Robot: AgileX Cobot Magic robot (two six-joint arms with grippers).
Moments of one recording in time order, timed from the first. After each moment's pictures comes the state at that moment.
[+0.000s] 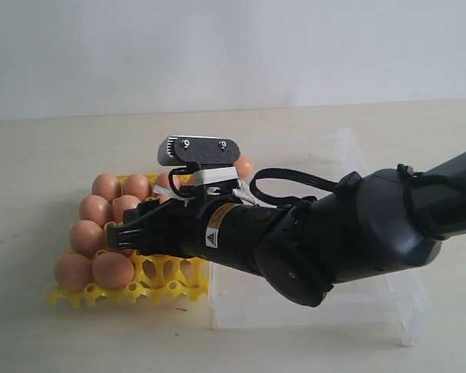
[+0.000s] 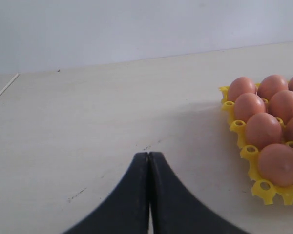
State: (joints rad) left arm -0.01 0.01 0.00 0.11 0.33 -0.03; right arm 0.88 1.93 -0.90 0.01 -0.46 0.50
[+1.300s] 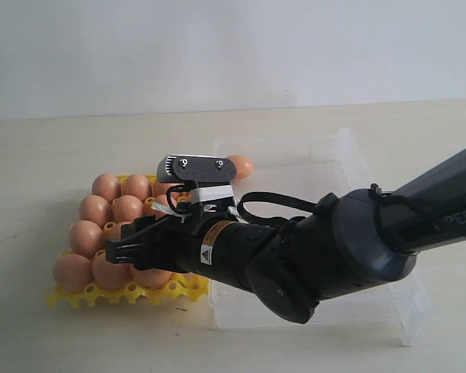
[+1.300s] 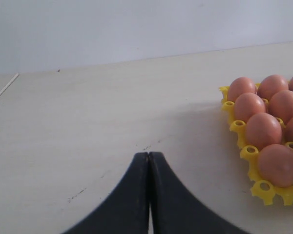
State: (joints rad) left arm -0.01 0.01 0.00 0.11 0.33 -0.03; right arm 0.90 1.99 -0.90 0.05 -0.52 0.52
